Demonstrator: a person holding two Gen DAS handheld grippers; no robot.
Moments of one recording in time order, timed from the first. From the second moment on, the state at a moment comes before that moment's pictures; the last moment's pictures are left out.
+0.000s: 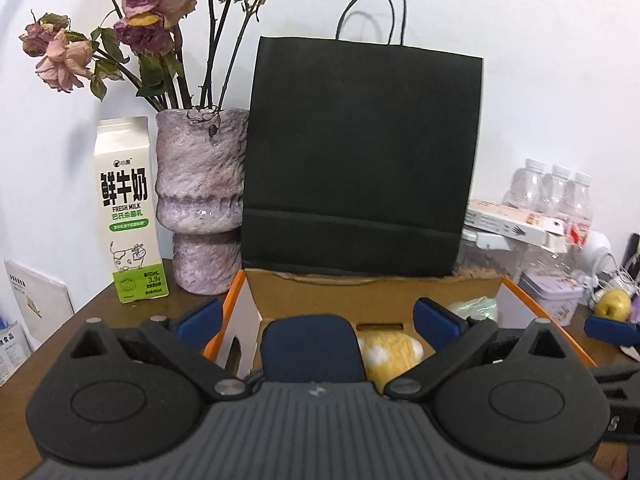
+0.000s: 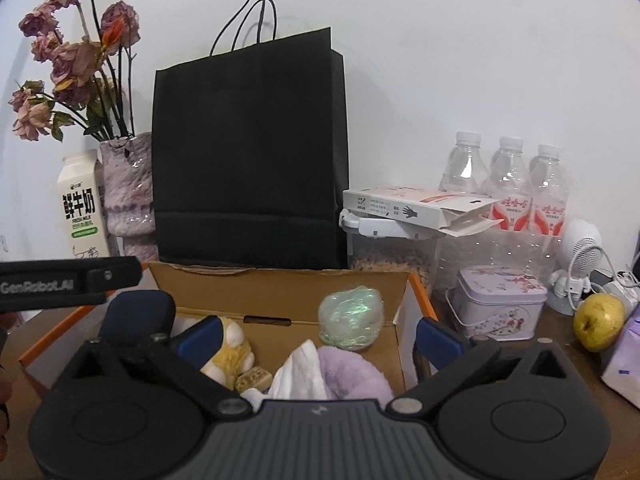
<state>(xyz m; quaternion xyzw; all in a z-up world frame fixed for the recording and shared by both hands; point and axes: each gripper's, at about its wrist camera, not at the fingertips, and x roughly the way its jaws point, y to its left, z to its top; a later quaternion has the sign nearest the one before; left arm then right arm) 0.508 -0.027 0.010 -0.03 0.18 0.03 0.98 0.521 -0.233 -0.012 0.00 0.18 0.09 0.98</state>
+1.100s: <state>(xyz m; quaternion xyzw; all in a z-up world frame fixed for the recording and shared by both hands) 0.224 -0.008 0.026 -0.02 0.25 0.00 0.97 0.241 -0.242 0.023 -0.01 0.23 0.12 0.97</state>
